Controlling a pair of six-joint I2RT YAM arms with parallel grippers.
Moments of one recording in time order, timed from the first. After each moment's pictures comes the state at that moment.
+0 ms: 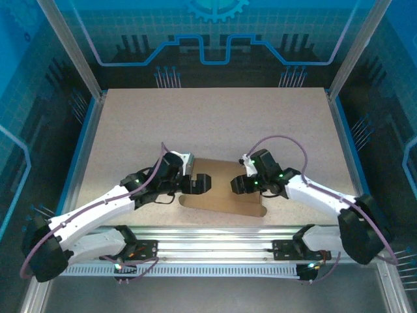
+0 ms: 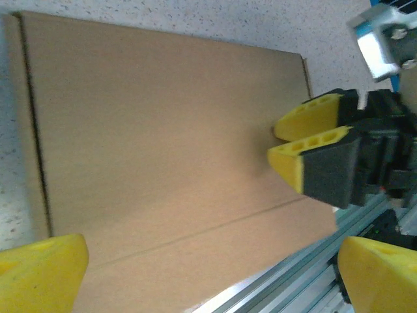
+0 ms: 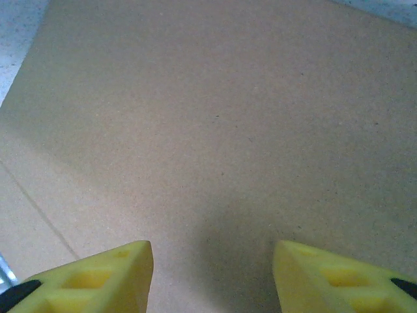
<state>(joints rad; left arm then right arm) -0.75 1.06 0.74 -0.42 0.13 -0.74 0.58 1.29 0.65 -0.32 -0.29 0.35</state>
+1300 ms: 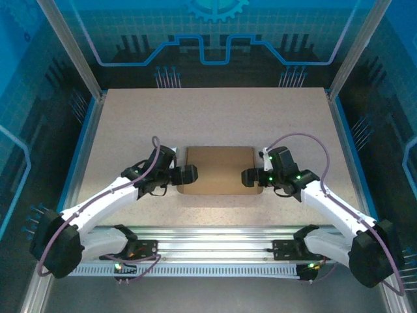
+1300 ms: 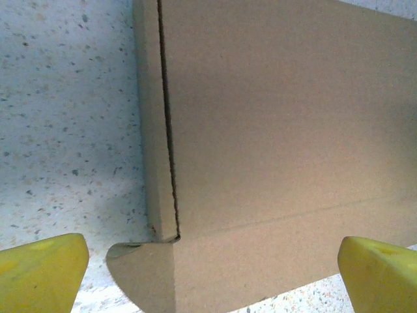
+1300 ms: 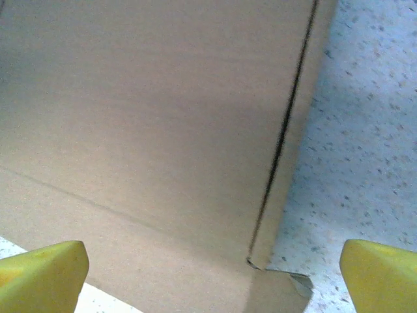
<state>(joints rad) -0.54 1.17 0.72 -0.45 0.07 -0.66 0.42 1.07 0.63 -0.46 -0.15 0.36</state>
